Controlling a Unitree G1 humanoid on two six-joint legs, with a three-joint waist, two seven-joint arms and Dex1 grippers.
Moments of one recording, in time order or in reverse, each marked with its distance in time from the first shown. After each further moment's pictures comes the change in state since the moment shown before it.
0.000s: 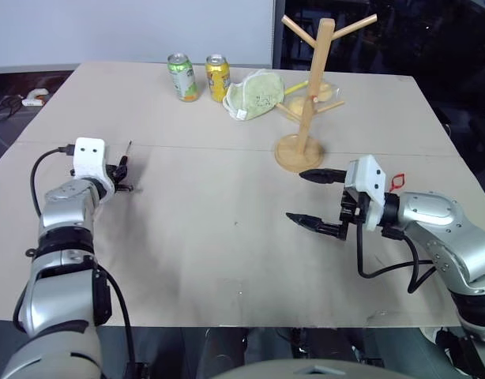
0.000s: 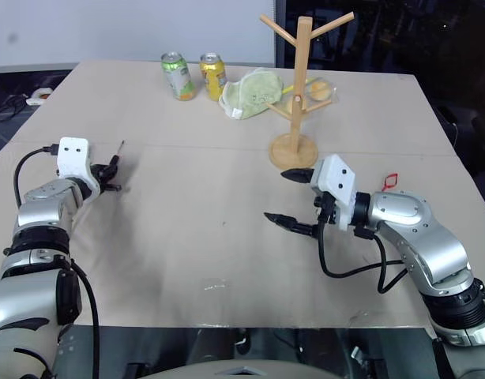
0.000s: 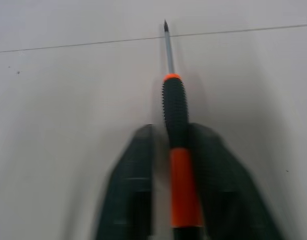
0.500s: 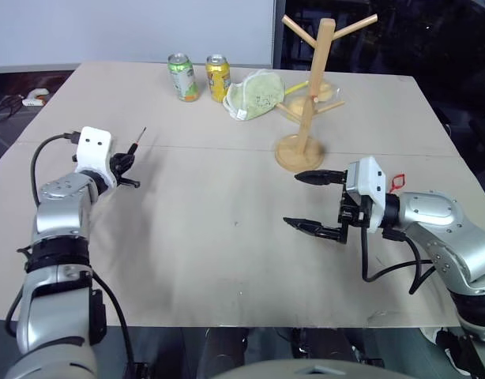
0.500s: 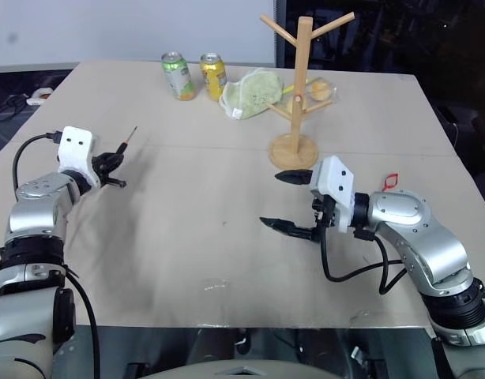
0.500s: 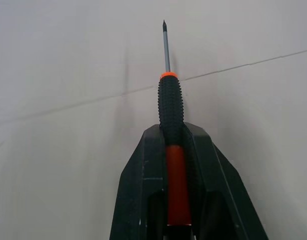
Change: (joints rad) left arm 0.099 -0.003 -0.006 -0.246 -0.004 0.015 -0.055; right arm -0.004 0.002 0.001 -0.007 0.017 -0.023 0.044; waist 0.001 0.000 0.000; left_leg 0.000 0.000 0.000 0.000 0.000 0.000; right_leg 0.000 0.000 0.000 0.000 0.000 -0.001
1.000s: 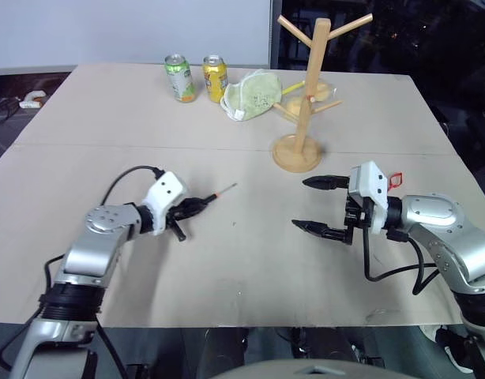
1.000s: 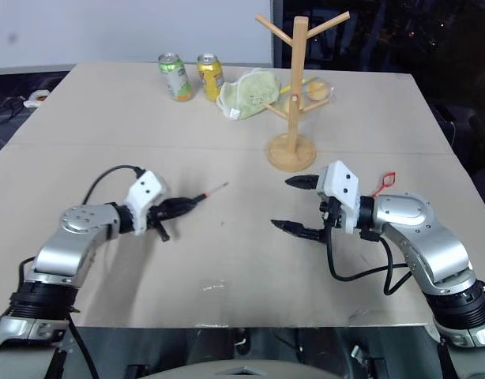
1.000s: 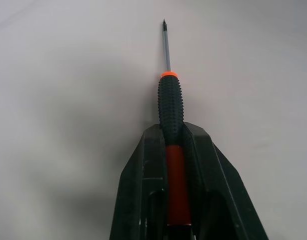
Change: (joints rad) left arm 0.338 0.024 -0.148 -0.605 -0.101 0.131 -0.348; right arm 0.022 -0.019 -0.003 0.054 -0.013 -0.024 0.038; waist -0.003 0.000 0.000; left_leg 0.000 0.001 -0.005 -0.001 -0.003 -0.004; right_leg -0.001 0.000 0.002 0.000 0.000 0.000
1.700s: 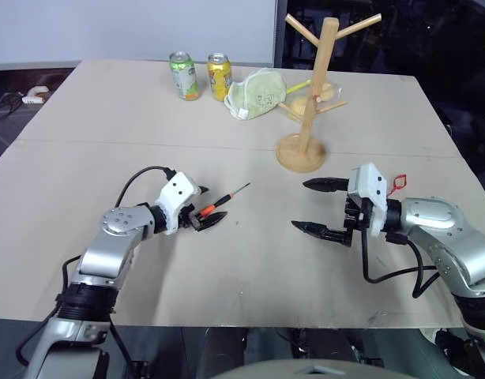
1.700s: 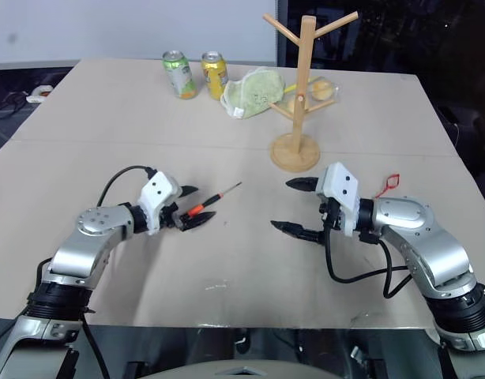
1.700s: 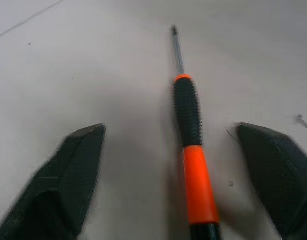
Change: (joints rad) left arm 0.037 -0.079 -0.111 -0.043 0.005 -0.119 -0.022; right arm 0.011 -0.012 0.001 -0.003 -0.008 0.019 -0.011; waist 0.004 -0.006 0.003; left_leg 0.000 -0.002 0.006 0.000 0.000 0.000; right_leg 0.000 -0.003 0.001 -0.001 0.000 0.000
